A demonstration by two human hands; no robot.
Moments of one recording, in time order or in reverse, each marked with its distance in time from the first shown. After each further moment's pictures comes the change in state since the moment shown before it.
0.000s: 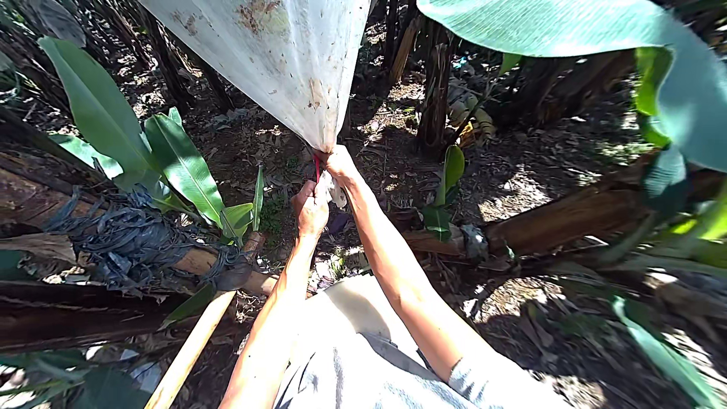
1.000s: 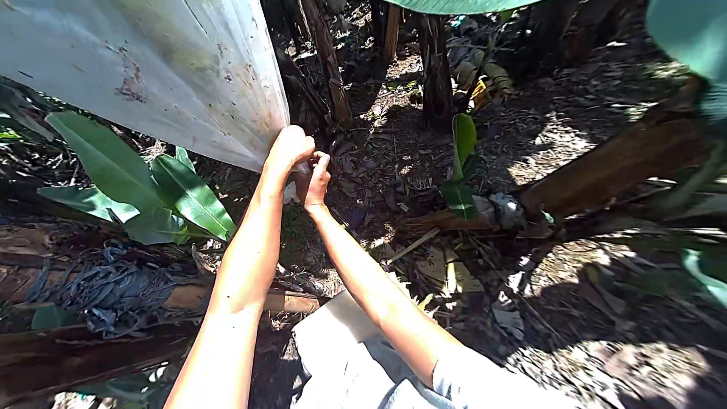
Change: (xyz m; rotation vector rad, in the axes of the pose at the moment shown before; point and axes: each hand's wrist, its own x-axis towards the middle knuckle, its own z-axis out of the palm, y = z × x) left_hand 0.159 0.101 0.019 0.730 -0.756 0.061; right_hand -0.044 0.020 0.052 -0.030 0.672 -0.346
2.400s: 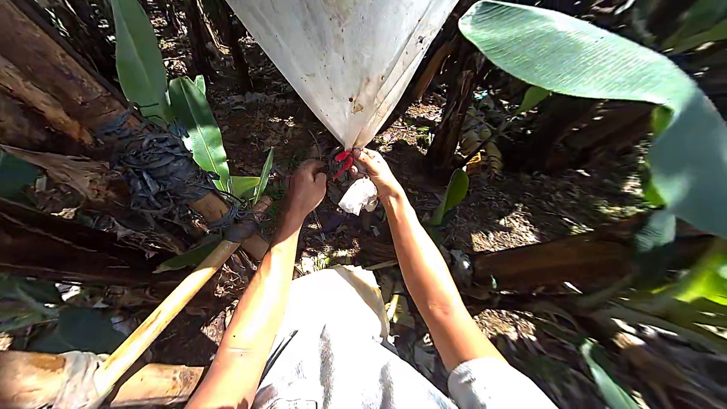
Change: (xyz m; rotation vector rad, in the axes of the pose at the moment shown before) left_hand -0.149 -0.060 0.108 -0.733 0.384 -0.088; right_hand 0.063 -0.020 -0.096 0.630 -1.086 0.373
